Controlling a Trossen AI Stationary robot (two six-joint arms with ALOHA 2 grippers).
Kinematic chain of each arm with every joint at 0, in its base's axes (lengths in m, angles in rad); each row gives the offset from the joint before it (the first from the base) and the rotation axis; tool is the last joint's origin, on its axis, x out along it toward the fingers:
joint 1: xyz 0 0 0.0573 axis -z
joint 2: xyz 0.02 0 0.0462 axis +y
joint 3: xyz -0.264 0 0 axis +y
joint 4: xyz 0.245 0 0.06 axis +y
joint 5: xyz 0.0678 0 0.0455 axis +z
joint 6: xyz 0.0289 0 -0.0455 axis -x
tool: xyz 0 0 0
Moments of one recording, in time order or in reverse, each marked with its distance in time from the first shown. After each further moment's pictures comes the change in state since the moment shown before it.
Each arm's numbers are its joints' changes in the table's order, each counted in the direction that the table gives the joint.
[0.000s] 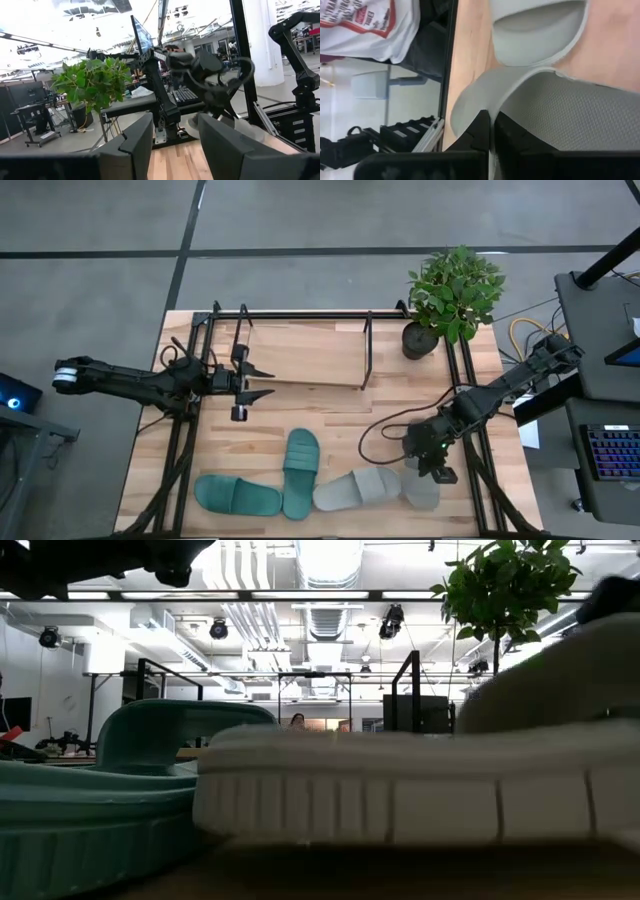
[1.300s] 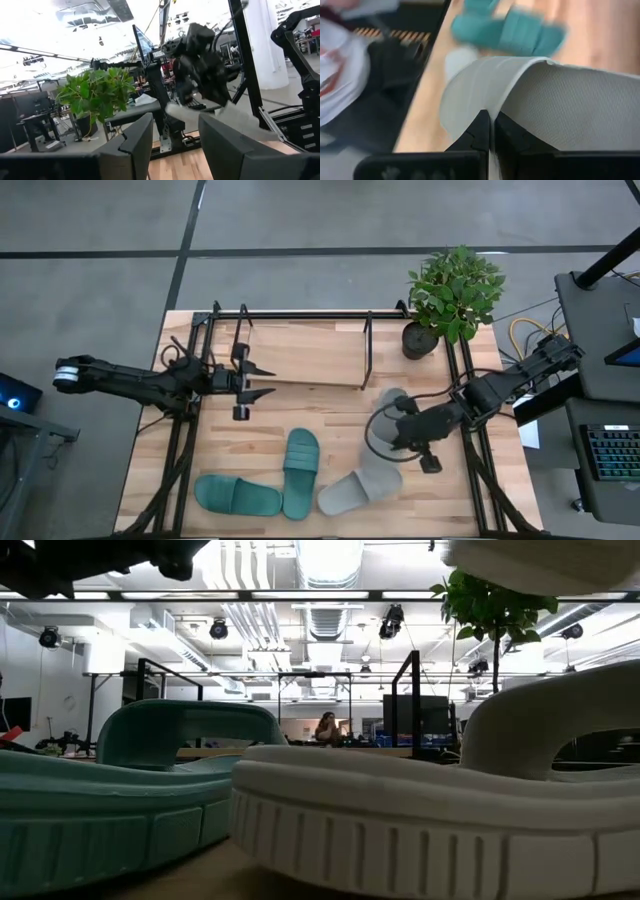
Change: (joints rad) left arm 0.000 0.038 -0.015 -0.060 0.000 -0.036; right arm 0.008 -0.001 -0.278 0.018 -0.498 0.266
